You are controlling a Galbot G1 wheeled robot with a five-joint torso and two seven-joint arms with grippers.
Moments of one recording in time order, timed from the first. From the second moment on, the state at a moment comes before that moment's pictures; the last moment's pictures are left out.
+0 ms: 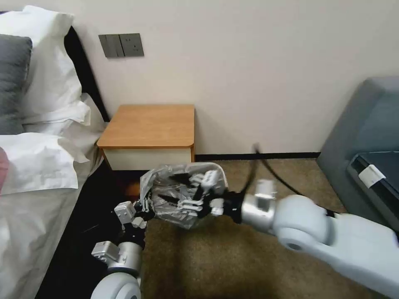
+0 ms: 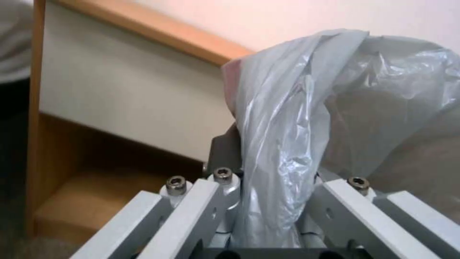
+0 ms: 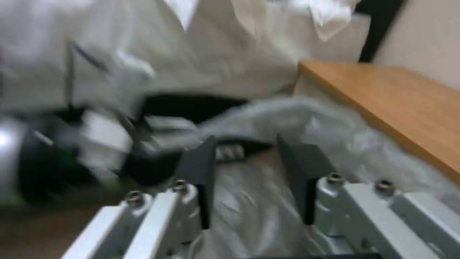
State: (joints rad) left arm 1.67 -1.35 -0.41 -2.18 -0.47 -0.10 -0.14; right arm -0.31 0.71 -0.70 2.13 0.73 -0.25 -0.09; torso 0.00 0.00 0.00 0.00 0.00
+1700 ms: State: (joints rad) left arm 1.70 -1.42 -0.41 -2.23 -0.30 -0.22 -0.04; right arm -0.13 1.01 -0.90 1.92 1.23 -0.64 0.69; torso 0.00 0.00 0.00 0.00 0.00
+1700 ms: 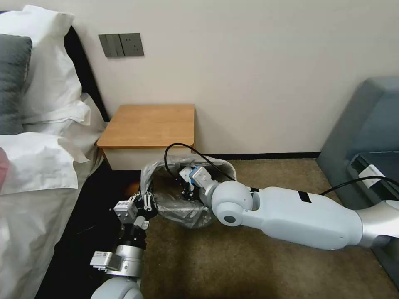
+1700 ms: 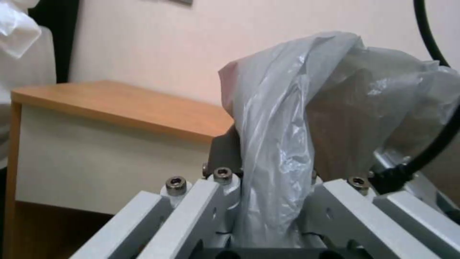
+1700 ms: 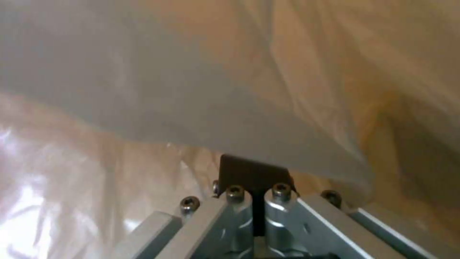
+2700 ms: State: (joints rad) left arm 1.67 -1.42 -0.43 -2.19 -0.48 -0.12 -0.17; right arm -0.18 0.92 -0.68 2.36 1.59 -0.49 0.95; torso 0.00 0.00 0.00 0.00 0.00
